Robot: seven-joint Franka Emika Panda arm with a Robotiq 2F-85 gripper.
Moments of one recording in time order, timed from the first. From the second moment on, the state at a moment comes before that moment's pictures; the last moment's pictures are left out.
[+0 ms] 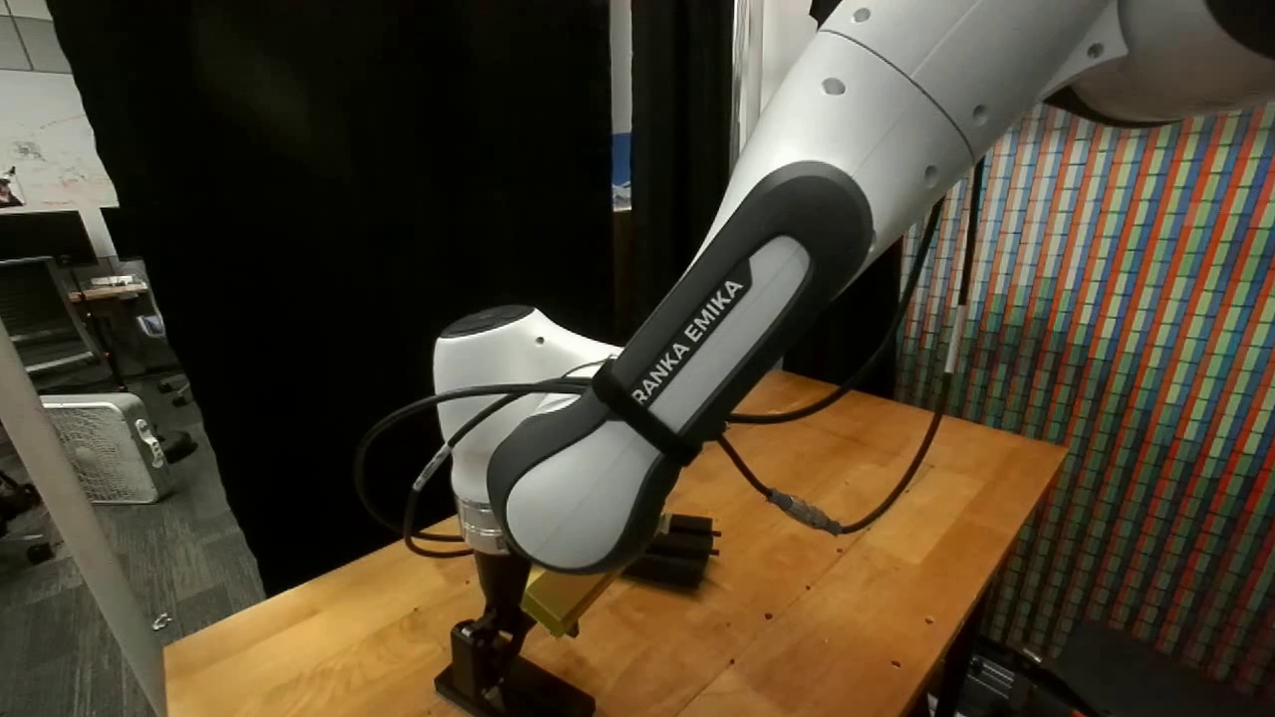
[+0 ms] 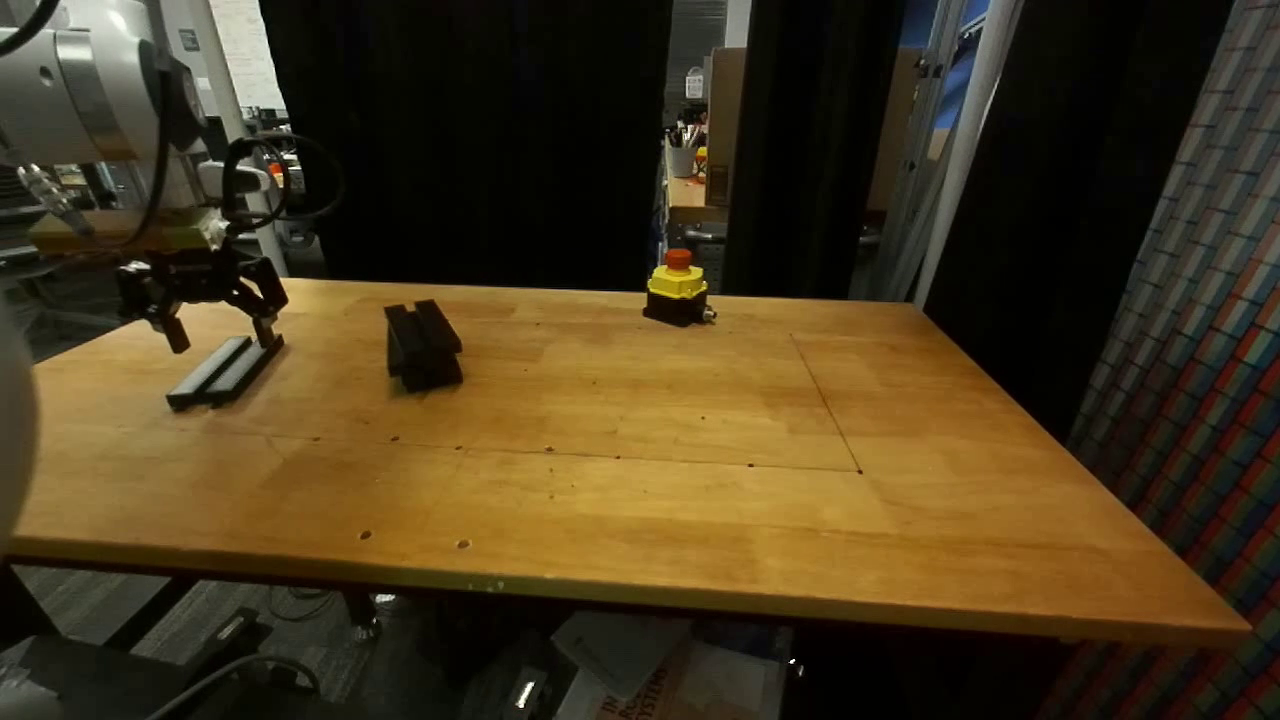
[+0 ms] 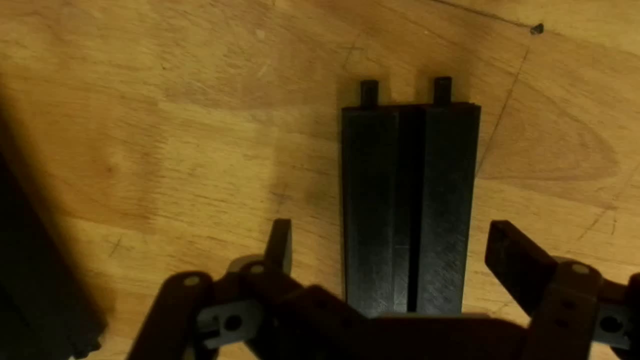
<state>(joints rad) 0.45 0.39 0.25 -2.06 -0.19 2.45 0.41</state>
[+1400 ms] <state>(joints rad) 0.57 0.47 0.17 -2.02 -0.25 2.52 0.50</state>
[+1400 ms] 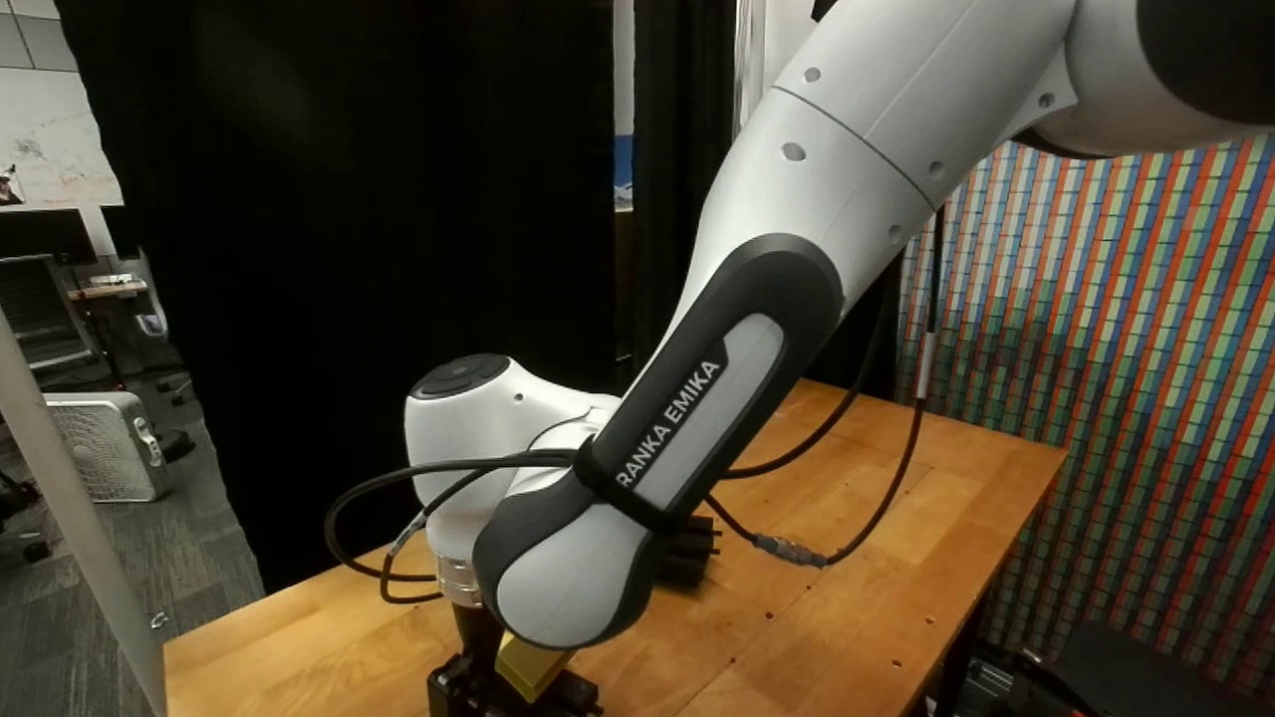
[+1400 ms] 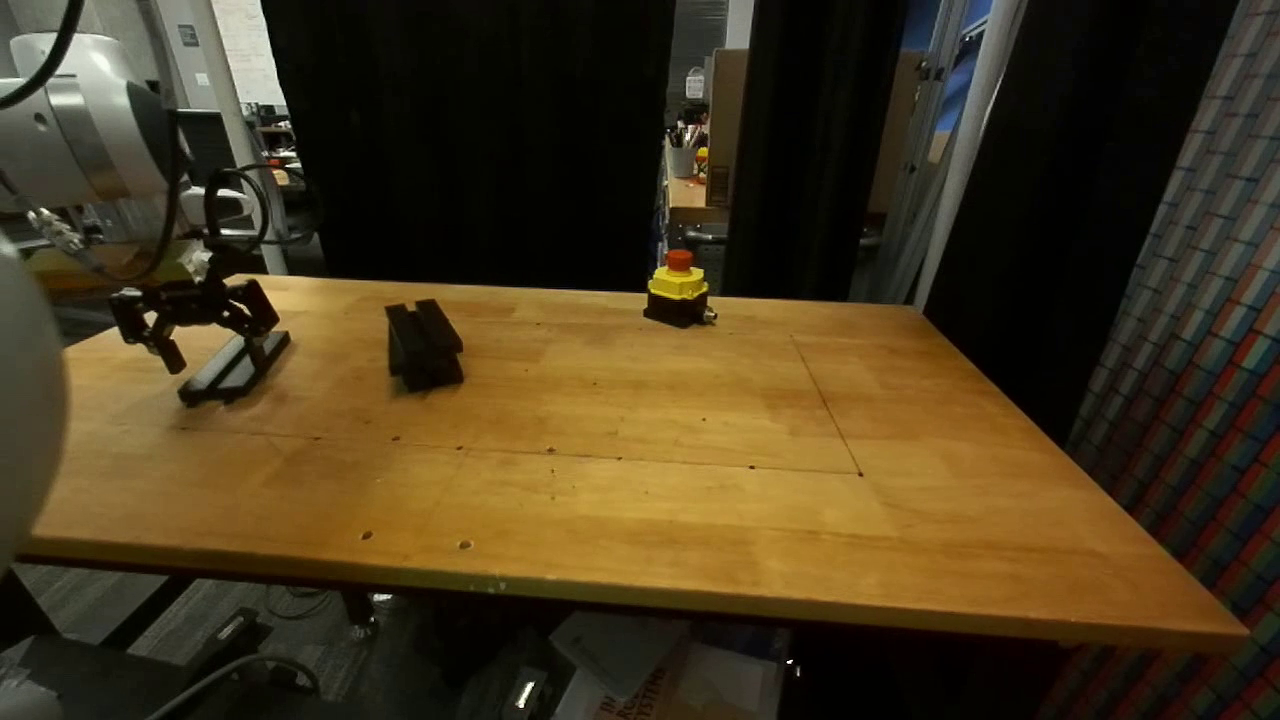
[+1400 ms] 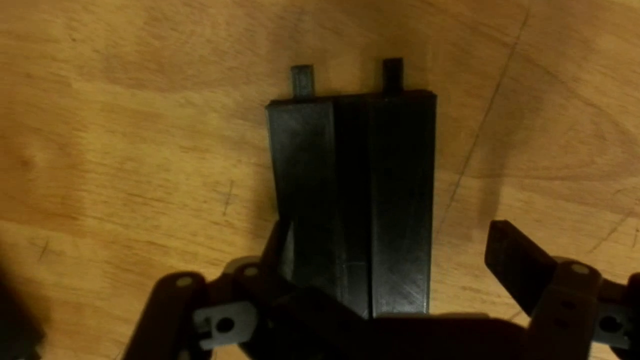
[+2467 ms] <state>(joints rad) 0.61 0.46 0.09 -2.01 -0.33 2.52 0.55</state>
